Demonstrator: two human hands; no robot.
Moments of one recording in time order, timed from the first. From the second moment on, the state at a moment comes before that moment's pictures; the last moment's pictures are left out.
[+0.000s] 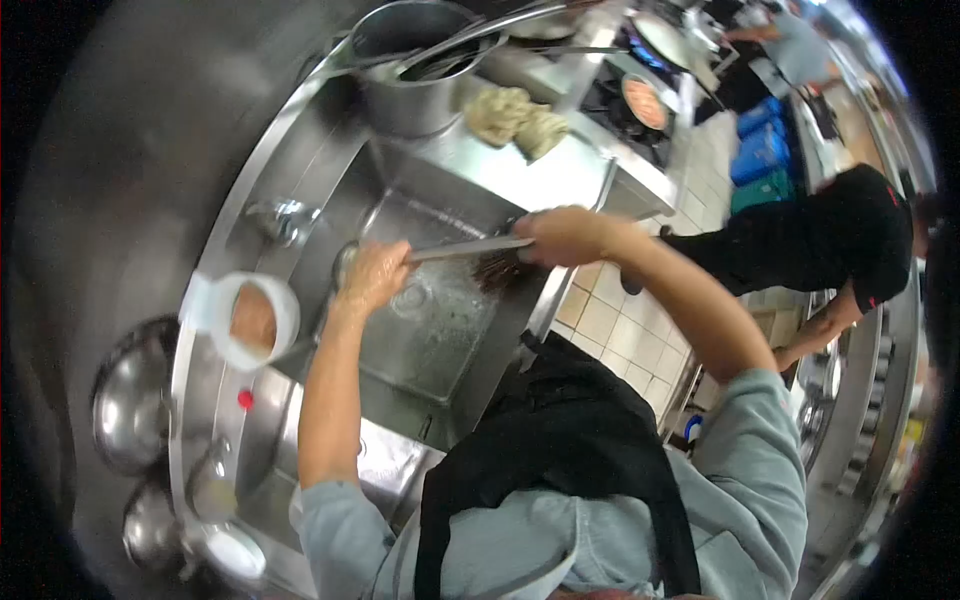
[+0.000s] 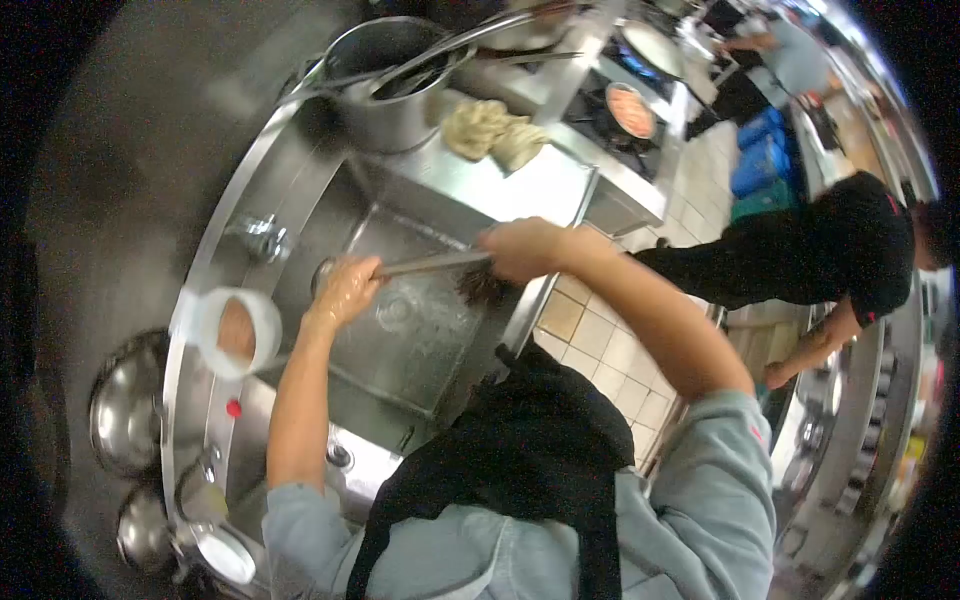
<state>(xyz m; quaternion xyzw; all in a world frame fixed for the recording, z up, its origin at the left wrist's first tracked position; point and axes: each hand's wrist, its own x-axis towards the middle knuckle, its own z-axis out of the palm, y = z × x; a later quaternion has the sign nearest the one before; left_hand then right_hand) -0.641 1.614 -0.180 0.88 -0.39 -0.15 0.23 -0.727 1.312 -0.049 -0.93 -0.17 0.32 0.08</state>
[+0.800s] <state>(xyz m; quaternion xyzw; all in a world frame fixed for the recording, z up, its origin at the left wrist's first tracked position) -0.607 1.611 -0.218 0.72 0.22 -0.24 0.62 -0.818 1.327 -0.081 -0.91 -0.11 0.13 0.38</state>
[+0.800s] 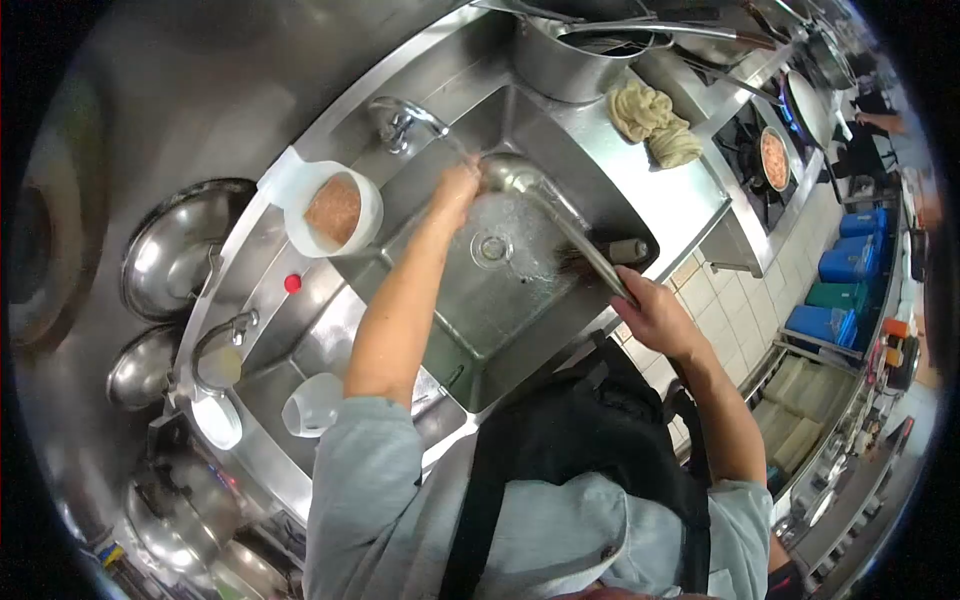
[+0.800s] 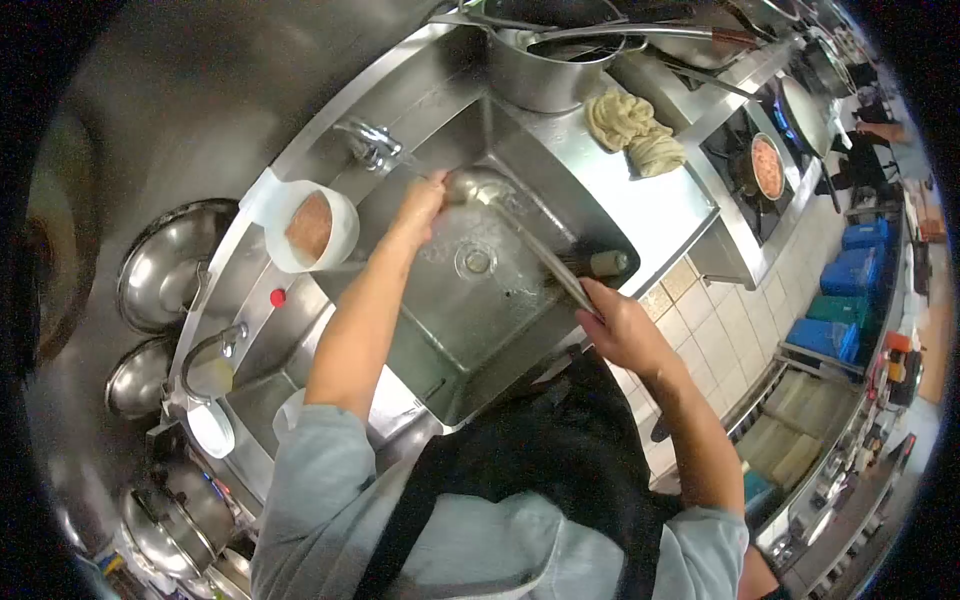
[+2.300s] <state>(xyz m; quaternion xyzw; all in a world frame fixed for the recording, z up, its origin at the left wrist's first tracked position) -0.587 1.630 -0.147 0.96 -0.17 -0.13 0.20 -0.798 1.386 -0.073 -0.40 0.23 0.44 0.77</state>
